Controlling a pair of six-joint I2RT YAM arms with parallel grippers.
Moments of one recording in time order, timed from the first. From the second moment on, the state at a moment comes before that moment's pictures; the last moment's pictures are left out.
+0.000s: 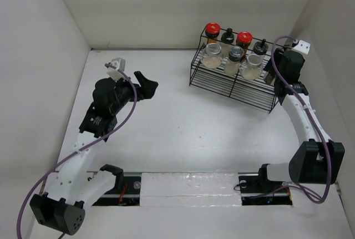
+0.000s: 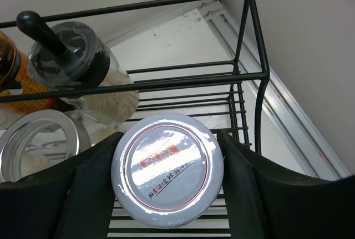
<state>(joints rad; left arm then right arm) -0.31 0.89 0.90 -0.22 0.16 -0.51 -0.06 1.33 1.12 -0.08 0.32 0.25</state>
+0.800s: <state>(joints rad) -0.31 0.92 0.90 -0.22 0.17 -0.51 -0.04 1.33 1.06 0.04 0.39 0.25</state>
